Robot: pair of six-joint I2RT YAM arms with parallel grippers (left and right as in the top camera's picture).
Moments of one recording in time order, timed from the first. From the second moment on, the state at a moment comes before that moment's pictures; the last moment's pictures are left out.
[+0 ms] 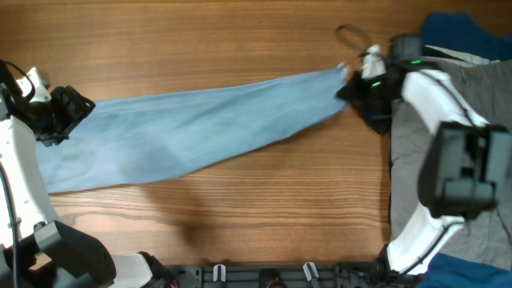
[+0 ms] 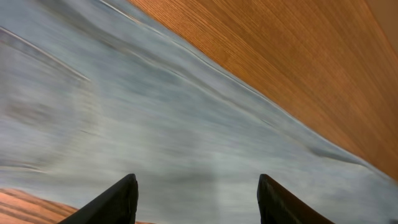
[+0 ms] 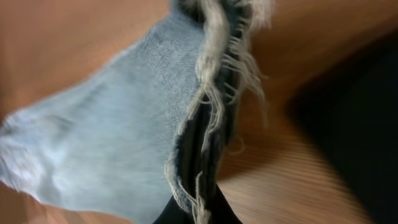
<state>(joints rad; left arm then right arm) 0.53 1.58 1.42 -1.04 0.34 -0.20 -0.10 1.98 1.41 -0.70 -0.61 0.16</state>
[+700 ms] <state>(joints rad) 0.53 1.38 1.48 -1.10 0.34 -0.15 -0.14 1.81 2.04 -0.97 -0.30 0.02</state>
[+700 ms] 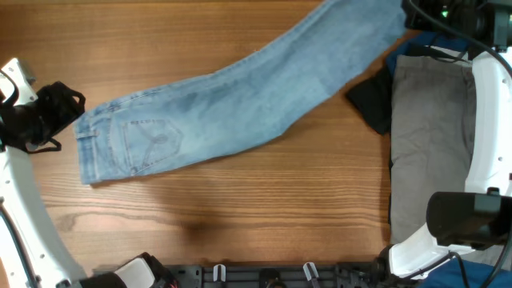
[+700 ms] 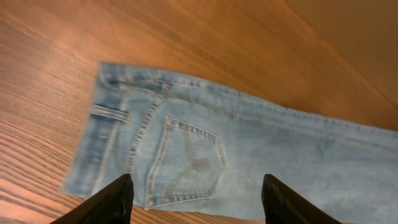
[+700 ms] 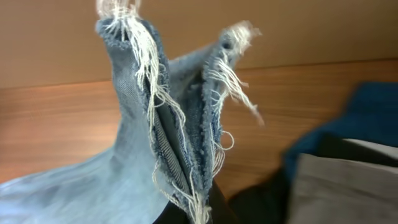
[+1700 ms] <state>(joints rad) 0.53 1.38 1.48 -1.11 0.34 -0.15 0.57 2.13 2.10 -0.87 -0.56 0.17</state>
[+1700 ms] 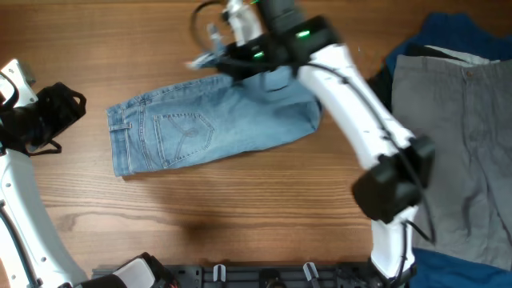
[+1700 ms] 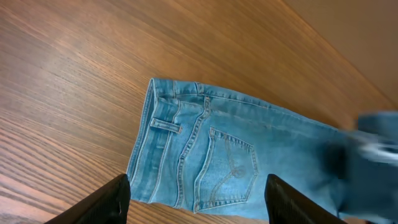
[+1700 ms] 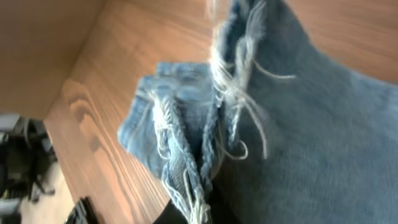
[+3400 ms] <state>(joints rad) 0.34 1.79 1.48 -1.17 0.27 -0.07 0.24 2.26 1.69 -1.04 -0.33 0.34</state>
